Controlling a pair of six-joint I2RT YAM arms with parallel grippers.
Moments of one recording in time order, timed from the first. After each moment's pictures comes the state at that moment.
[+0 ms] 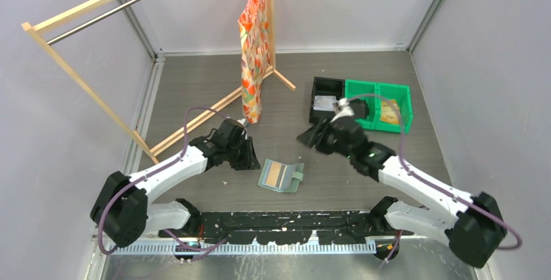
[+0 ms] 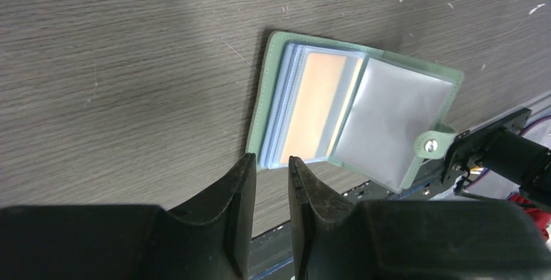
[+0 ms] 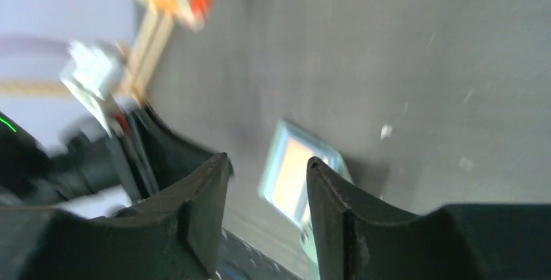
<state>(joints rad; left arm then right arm) -0.64 1.19 0.68 -0.44 0.20 -0.73 0.57 0.98 0.65 -0.14 0.01 0.94</state>
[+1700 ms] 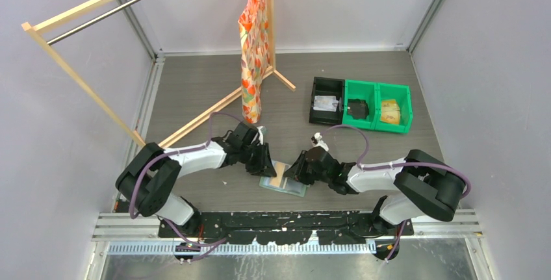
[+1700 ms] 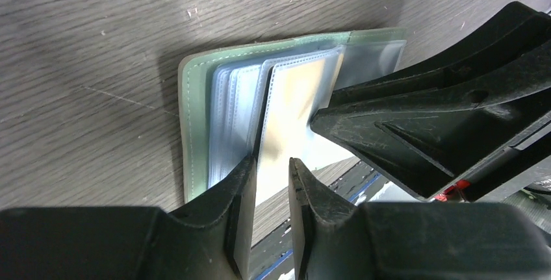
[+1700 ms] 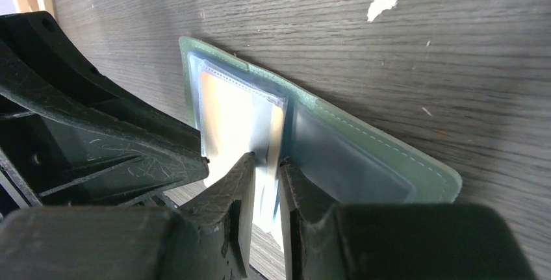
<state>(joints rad) -0.69 1.48 0.66 -0.16 0.42 -0.77 0.94 1.42 0.38 0.35 0.03 1.22</state>
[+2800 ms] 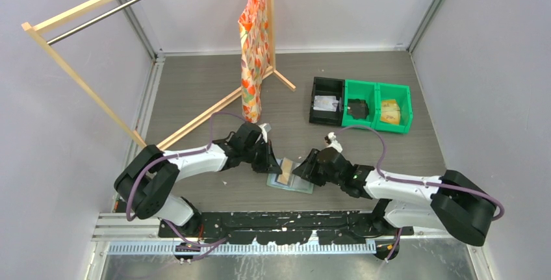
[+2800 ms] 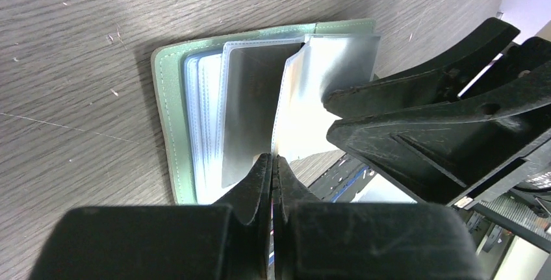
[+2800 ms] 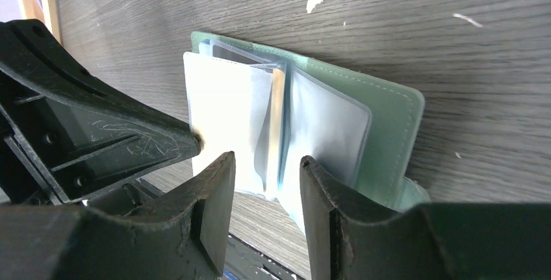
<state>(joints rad) -0.74 1.47 0.66 -0.04 0.41 -0.86 0.92 1.17 0.34 0.13 0.08 1.22</state>
